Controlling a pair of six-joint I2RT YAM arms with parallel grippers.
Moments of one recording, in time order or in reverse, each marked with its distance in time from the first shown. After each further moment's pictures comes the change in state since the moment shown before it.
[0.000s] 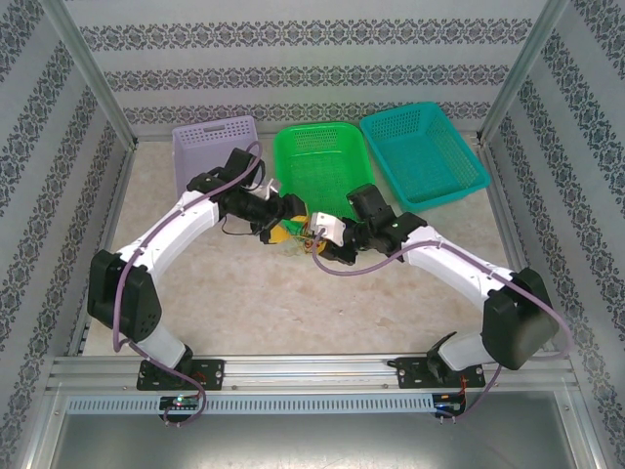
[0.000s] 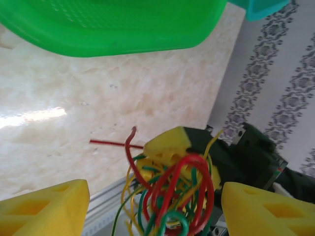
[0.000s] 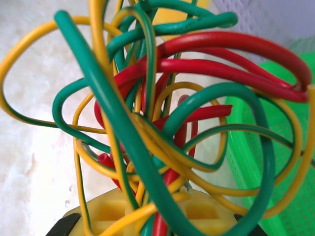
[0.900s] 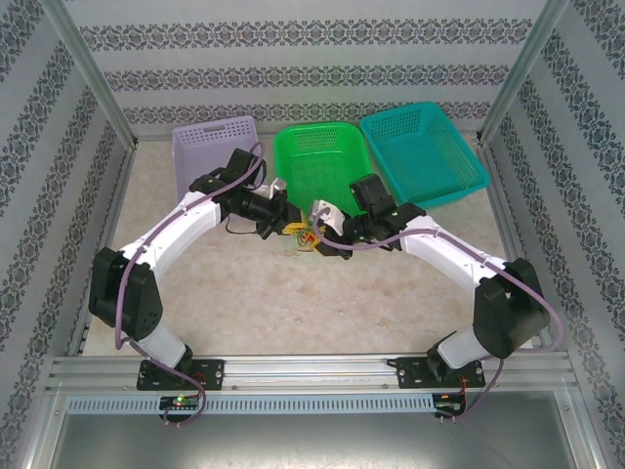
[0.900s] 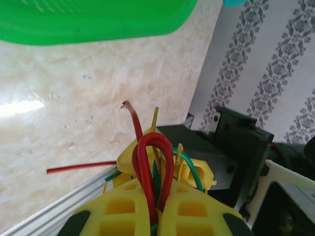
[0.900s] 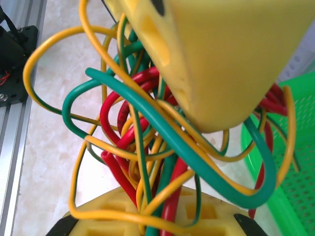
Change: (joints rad) left arm -0.011 -0.003 -0.023 0.082 0.043 -0.037; right arm -0.060 0.072 0.067 -0.010 -0.202 0.159
